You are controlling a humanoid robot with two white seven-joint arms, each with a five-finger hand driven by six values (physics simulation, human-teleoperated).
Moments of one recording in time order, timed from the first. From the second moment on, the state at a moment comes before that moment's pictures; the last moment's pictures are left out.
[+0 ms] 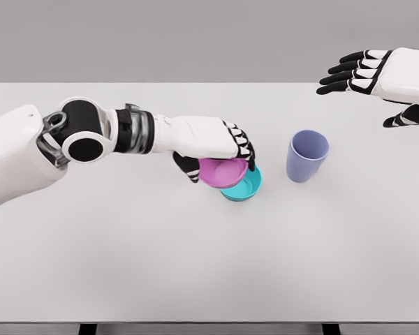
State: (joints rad) left arm -1.05 0.58 -1.11 -1.72 -0.24 -0.20 -0.61; right arm -0.71 -1.15 0.46 -1.76 0.03 -0.61 0.61
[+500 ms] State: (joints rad) left arm -1.03 0.49 -1.12 -1.64 -0.29 -0.17 -0.61; right arm -0.70 -1.16 0.46 -1.76 0.03 -0.61 0.61
